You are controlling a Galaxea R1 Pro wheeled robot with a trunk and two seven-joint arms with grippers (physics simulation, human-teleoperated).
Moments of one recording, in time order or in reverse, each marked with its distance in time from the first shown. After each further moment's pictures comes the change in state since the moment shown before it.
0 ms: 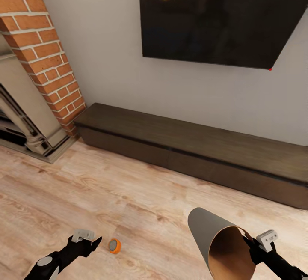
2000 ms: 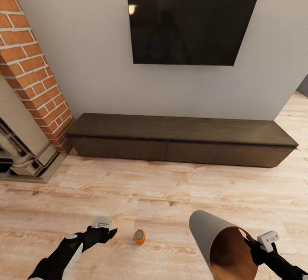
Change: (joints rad) left arm -0.138 -0.103 -0.056 0.054 0.003 0.226 0.058; right arm -0.001 -0.004 0.003 -0.008 0.000 0.080 0.004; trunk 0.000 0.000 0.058
